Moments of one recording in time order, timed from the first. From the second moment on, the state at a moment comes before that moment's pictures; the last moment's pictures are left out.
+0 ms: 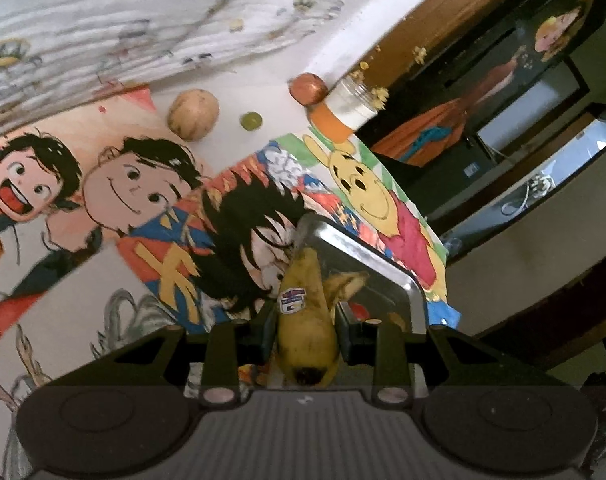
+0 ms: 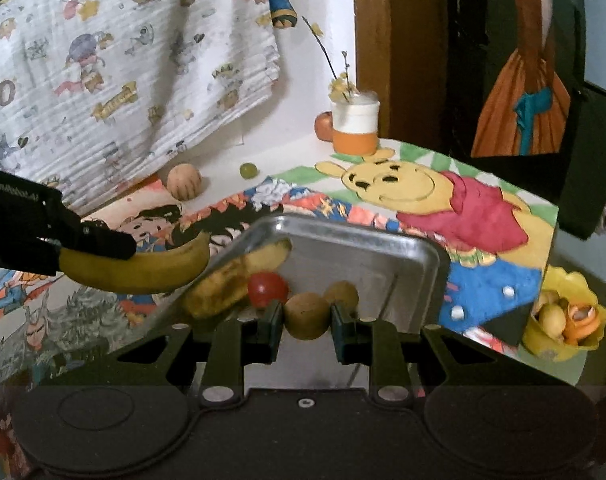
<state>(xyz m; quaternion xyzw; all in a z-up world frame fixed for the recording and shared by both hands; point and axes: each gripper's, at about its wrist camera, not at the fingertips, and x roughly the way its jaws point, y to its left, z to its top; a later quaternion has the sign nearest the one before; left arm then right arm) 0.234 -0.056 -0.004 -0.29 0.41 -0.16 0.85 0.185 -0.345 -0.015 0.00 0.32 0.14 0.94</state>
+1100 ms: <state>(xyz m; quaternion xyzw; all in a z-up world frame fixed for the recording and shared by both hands) 0.197 -0.070 -0.015 -0.30 0.39 -0.19 0.85 0.154 -0.348 -0.044 0.04 0.34 0.13 0.93</state>
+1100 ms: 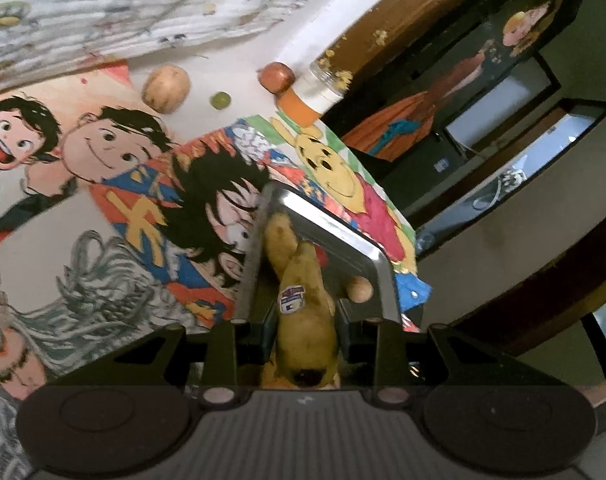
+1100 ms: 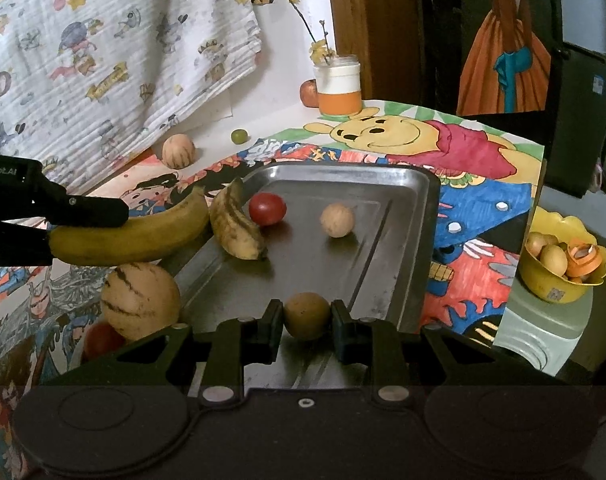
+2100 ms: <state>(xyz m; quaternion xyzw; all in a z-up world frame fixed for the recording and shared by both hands) 0.200 -0.074 -0.039 -0.30 0.41 -0.20 0.84 0.144 -0.332 -0.042 0.03 0.34 0.11 0.93</state>
